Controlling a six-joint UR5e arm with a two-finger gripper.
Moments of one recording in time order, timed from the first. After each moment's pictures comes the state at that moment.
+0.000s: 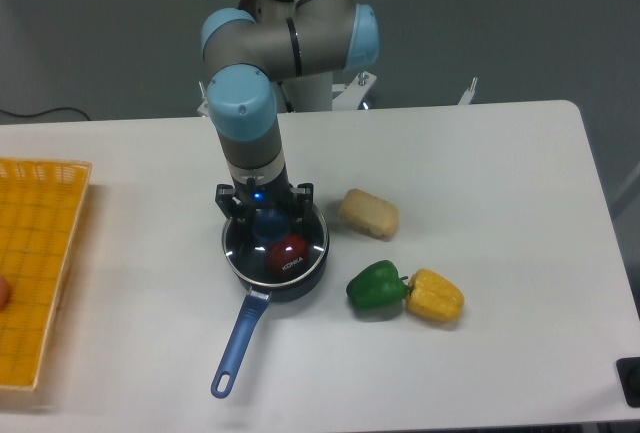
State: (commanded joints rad) arm 2.26 -1.81 -1.82 -1.01 1.59 0.23
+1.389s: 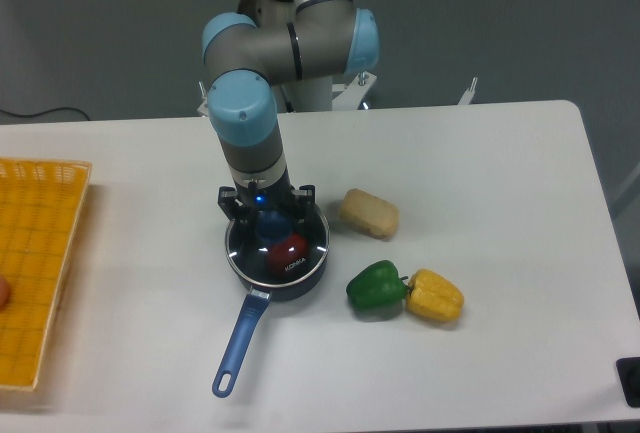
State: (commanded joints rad) arm 2.26 -1.82 -1.82 -1.01 1.61 0.23
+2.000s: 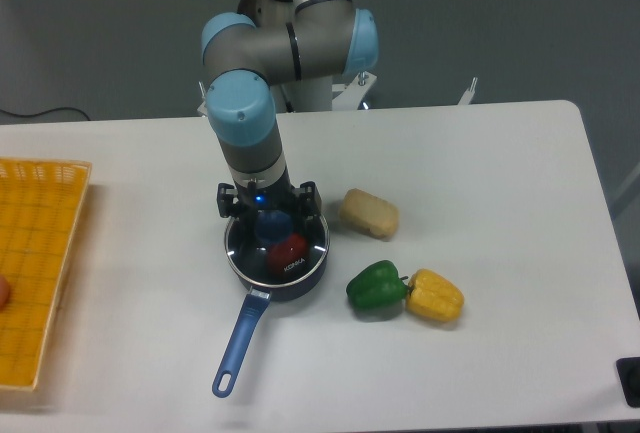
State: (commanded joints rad) arm 2.26 -1.81 -1.81 -1.01 1.62 0.24
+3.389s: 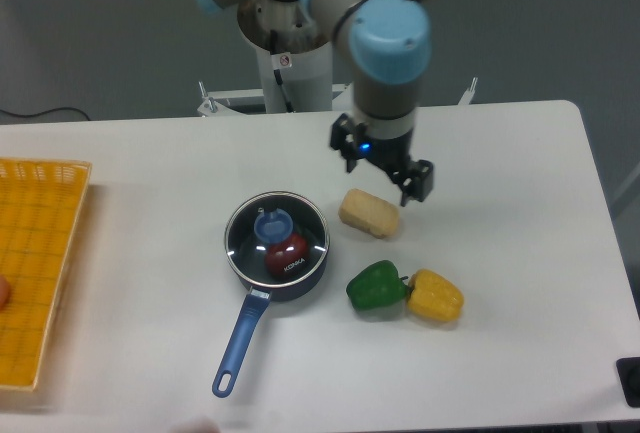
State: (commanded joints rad) arm 2.61 -1.79 -1.53 -1.37 1.56 1.32
